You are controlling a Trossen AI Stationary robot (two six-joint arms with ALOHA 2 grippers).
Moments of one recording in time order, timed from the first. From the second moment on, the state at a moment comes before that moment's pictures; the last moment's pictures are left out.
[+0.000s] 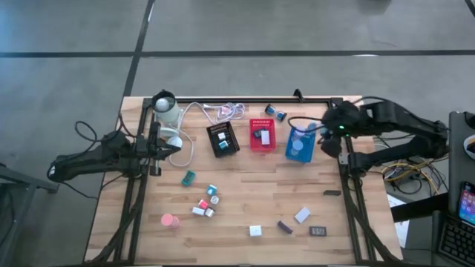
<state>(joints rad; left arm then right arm) 0.14 0.15 0.24 -0.02 0.13 0.20 -0.10 1.01 1.31 -1.49 0.34 0.31</state>
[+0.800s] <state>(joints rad) 0.14 0.15 0.24 -0.02 0.13 0.20 -0.47 1.34 1.32 -1.54 0.05 -0.01</state>
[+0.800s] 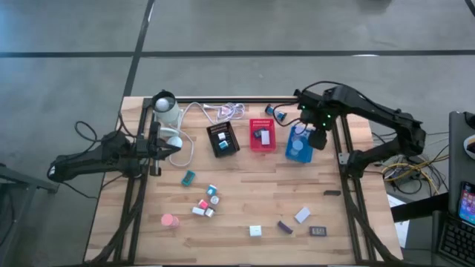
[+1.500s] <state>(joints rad) 0.14 0.15 0.24 -0.02 0.13 0.20 -0.53 1.49 1.27 -1.43 0.00 -0.17</state>
